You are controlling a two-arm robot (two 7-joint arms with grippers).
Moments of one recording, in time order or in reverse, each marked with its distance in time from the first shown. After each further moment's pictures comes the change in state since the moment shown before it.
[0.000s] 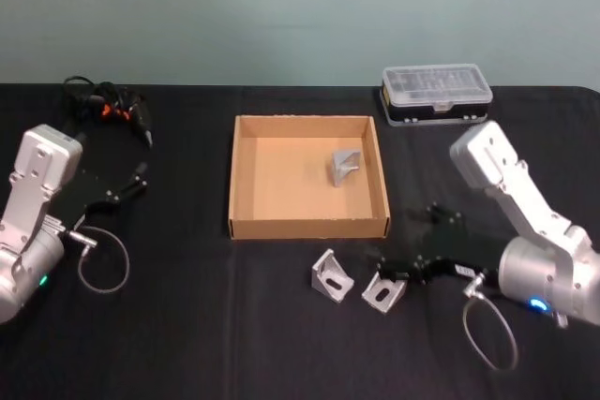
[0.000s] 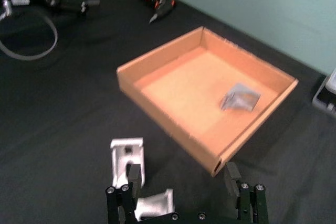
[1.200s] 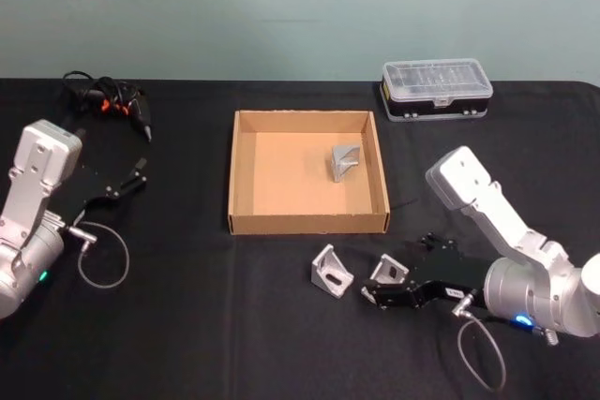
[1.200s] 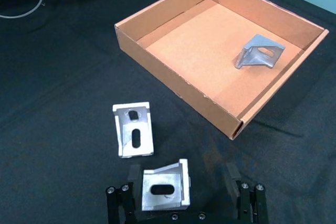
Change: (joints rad) left arm 0.000 0.000 0.000 0.000 0.000 0.000 0.000; right arm 0.017 0.015 -0.078 0.028 0.018 0.097 -0.052
